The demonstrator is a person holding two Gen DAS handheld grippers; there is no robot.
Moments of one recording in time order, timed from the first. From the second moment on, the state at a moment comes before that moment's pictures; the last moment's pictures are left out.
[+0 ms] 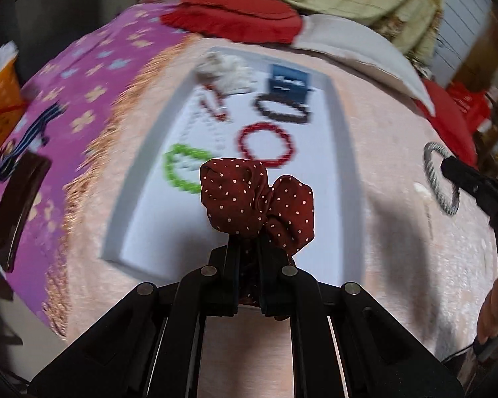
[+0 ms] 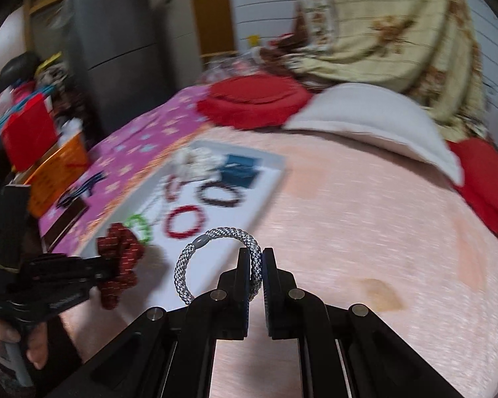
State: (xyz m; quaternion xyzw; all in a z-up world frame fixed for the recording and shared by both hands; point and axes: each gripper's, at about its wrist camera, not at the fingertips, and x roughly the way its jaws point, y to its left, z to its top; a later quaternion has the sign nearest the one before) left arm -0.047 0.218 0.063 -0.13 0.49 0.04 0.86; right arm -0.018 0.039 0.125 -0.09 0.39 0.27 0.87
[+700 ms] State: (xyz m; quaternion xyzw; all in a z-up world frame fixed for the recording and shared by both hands) left arm -0.034 0.240 0.026 -0.15 0.49 0.04 0.86; right arm -0.020 0.125 0.045 -0.15 0.46 0.29 0.83
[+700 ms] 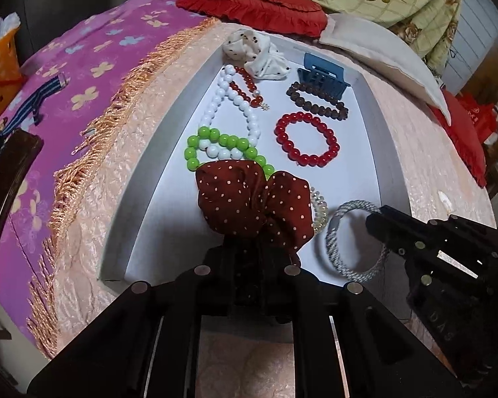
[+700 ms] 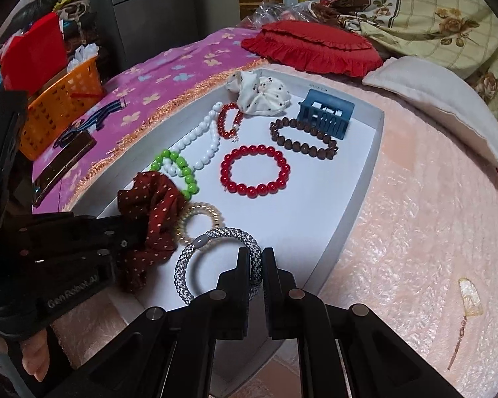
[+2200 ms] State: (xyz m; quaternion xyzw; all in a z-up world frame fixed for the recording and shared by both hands) left arm -0.094 0.283 0.082 -0.15 0.29 0.16 0.93; right arm -0.068 0.101 0.084 -0.08 0.43 0.31 0.85
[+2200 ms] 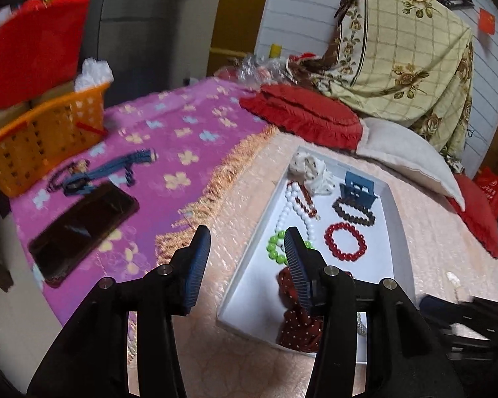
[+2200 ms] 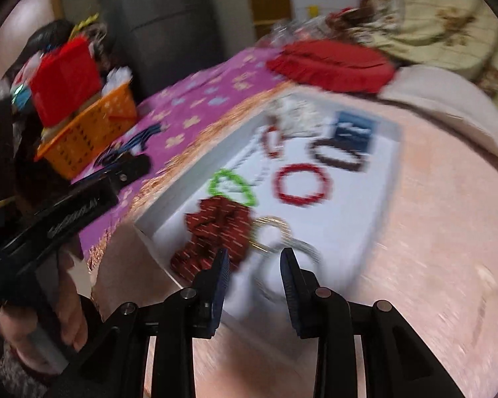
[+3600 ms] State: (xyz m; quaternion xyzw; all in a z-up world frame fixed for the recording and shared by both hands) left arm -0.211 0.099 0.150 -0.01 0.30 0.15 0.94; right arm -0.192 -0.081 0.138 -0.04 0.34 0.05 0.94
